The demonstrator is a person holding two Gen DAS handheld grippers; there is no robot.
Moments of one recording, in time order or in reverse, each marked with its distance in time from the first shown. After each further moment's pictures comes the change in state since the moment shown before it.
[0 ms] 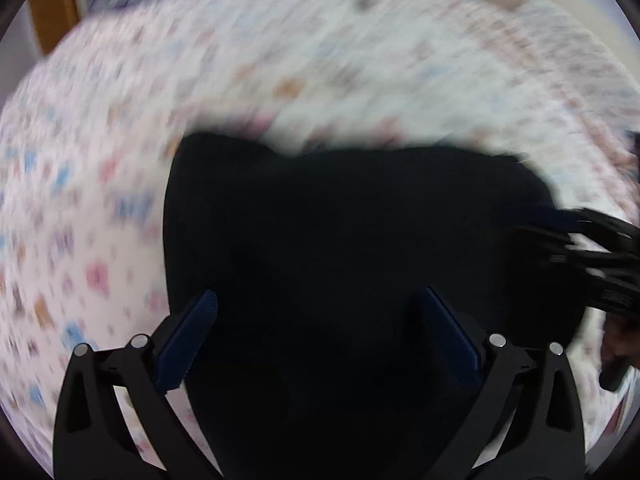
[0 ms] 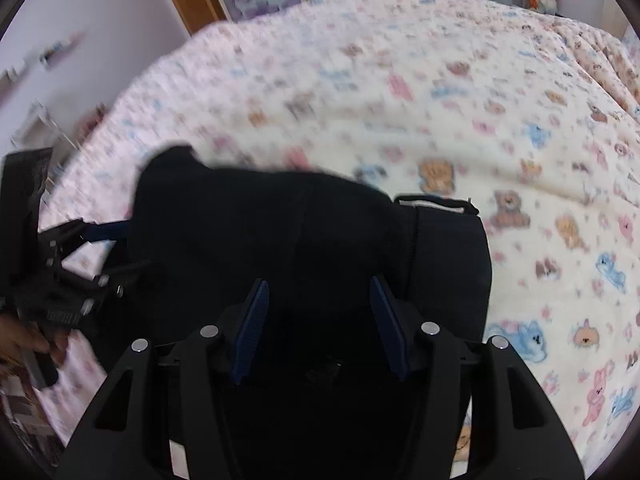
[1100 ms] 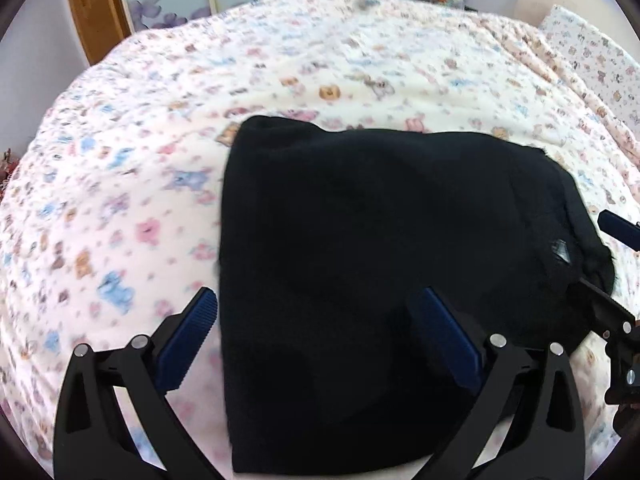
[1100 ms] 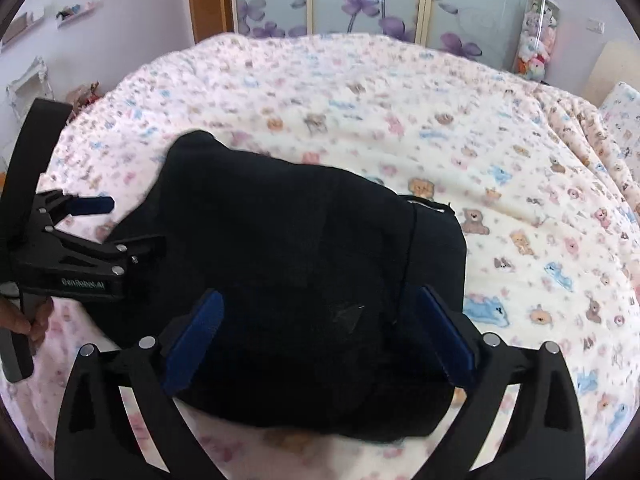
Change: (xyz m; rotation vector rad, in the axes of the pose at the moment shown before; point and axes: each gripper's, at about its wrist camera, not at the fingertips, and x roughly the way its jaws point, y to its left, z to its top) left arm -0.045 -0.023 -0.045 -0.018 -0.149 0.173; right arm -0.044 0.059 -0.043 -0.130 -0.150 -0.160
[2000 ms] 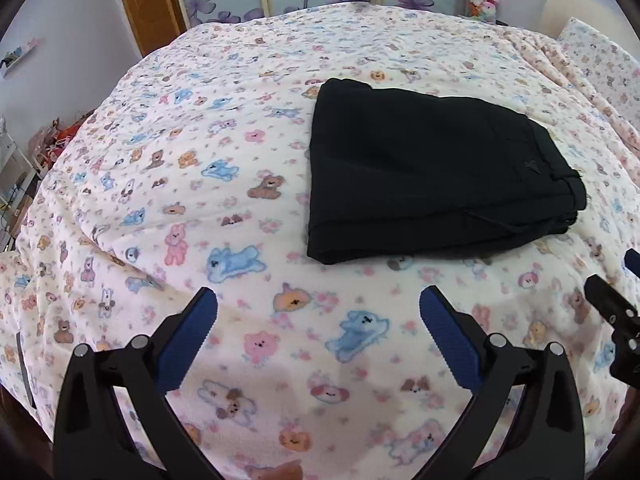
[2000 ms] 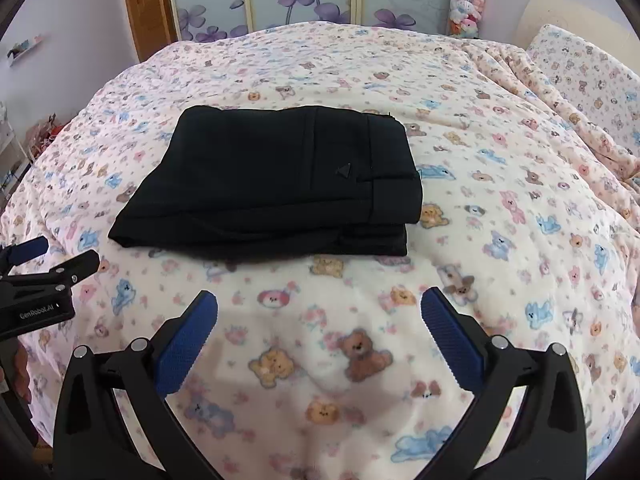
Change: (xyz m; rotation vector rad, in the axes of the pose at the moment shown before) left arm -0.100 0.018 -0.113 -0.084 -0.023 0.127; right arm -0.085 0.041 -0.090 0.194 0.042 -0.140
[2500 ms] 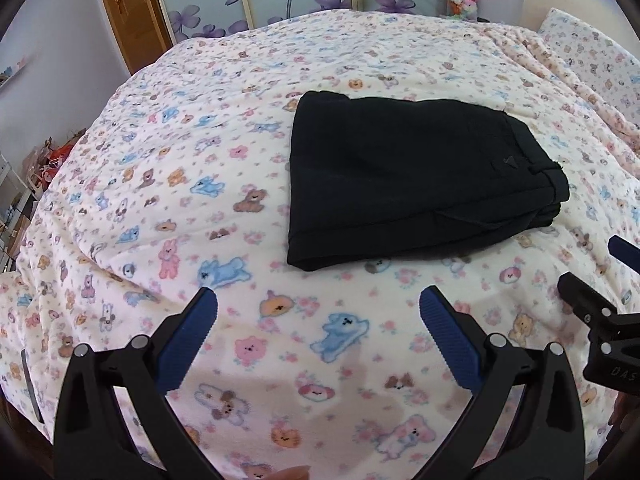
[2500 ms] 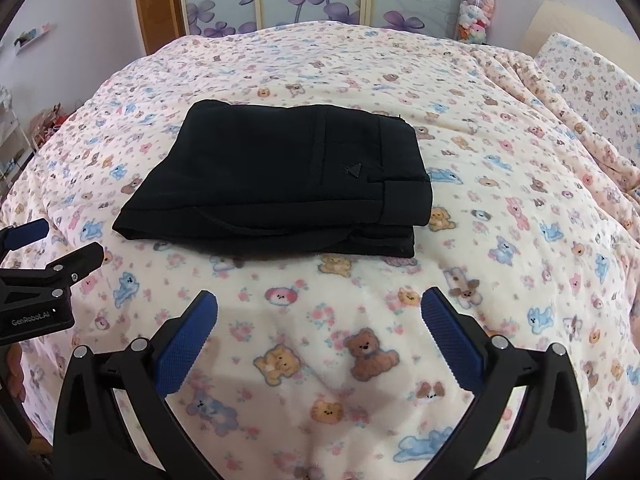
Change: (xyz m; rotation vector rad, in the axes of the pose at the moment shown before) left arm -0.011 -0.015 0.002 0.055 -0.030 -0.013; right arm 0.001 0.008 0.000 -0.038 0.000 0.001
